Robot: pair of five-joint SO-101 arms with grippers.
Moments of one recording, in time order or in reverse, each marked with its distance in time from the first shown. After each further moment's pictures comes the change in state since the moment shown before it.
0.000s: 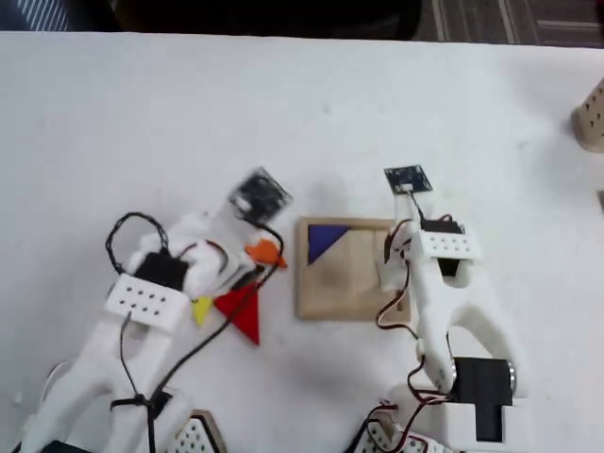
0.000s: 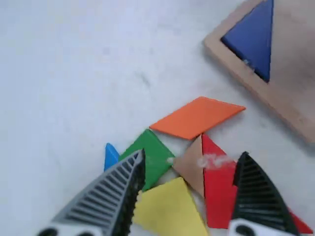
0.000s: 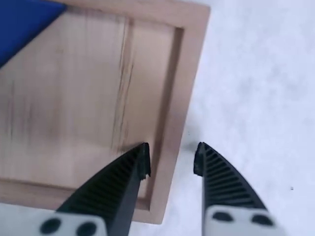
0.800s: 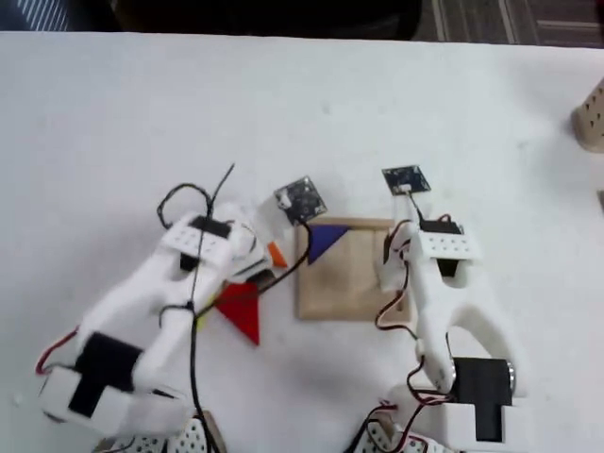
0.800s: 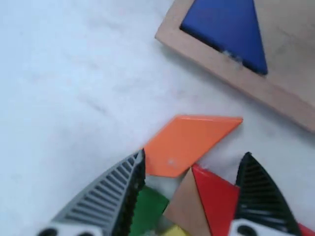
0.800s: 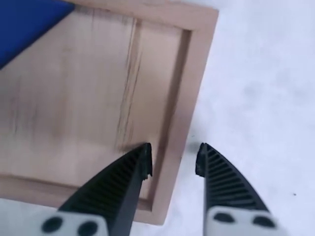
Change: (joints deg) left arm 1.8 35.5 -14.9 -7.1 -7.0; right arm -0.4 0.0 0.3 -0.4 1.1
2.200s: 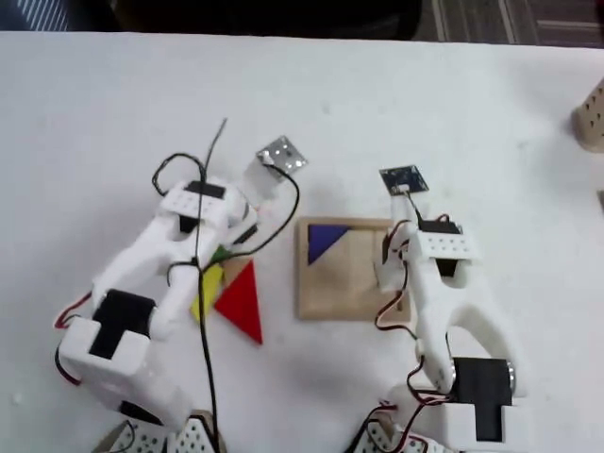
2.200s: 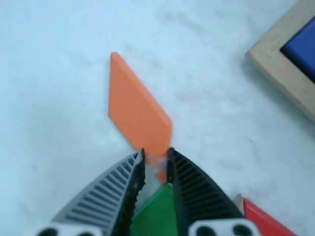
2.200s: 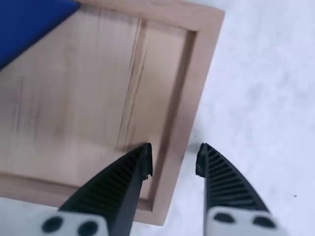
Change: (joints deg) left arm -5.0 12.8 -15.9 5.0 7.2; right arm -0.2 0.0 0.0 0.0 0.4
